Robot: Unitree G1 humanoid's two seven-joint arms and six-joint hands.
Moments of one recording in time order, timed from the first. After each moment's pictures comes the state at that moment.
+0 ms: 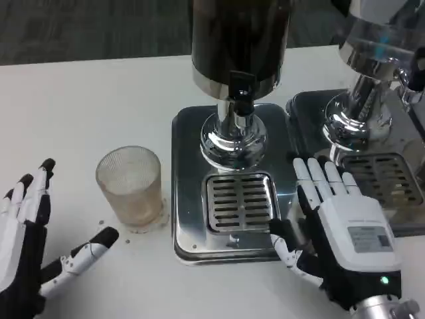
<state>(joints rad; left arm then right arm) 0.25 0.45 0.02 0.30 0.60 -0.45 0.48 0.20 -0.29 0.39 -0.08 -1.03 0.09 -0.39</state>
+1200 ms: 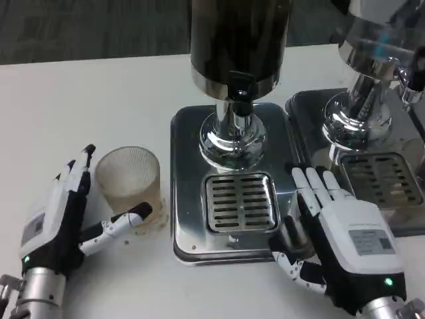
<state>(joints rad) -0.25 0.41 -0.16 1.02 0.53 -0.64 0.52 0.22 -0.32 0.38 -0.13 -1.01 0.08 -0.29</state>
